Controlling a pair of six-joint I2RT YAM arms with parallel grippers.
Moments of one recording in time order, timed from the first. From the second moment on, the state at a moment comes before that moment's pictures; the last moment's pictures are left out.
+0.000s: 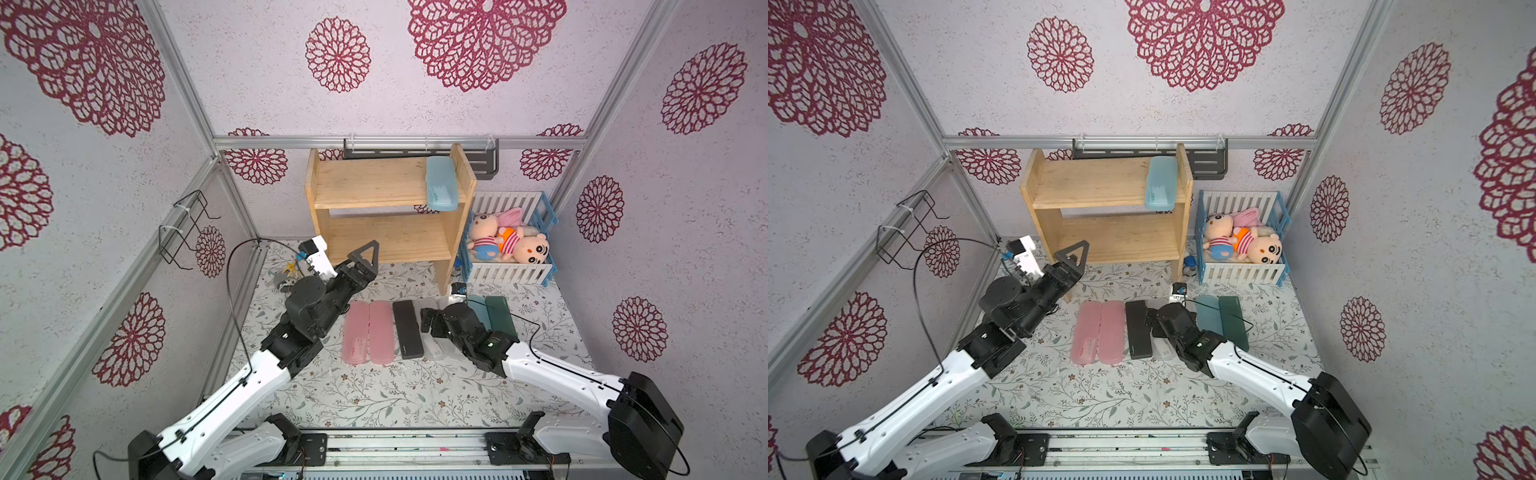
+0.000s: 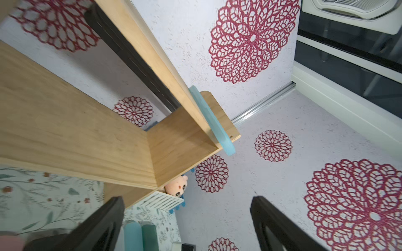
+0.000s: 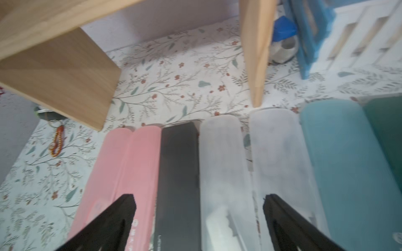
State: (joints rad) left arm -0.65 1.11 1.01 0.22 -0.17 -1.01; right arm 0.73 1.24 0.73 -0.13 0.37 0.63
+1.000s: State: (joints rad) left arm -0.66 1.85 1.71 0.39 0.08 -1.28; right arm 0.46 1.10 0.68 -0.14 0.17 0.55
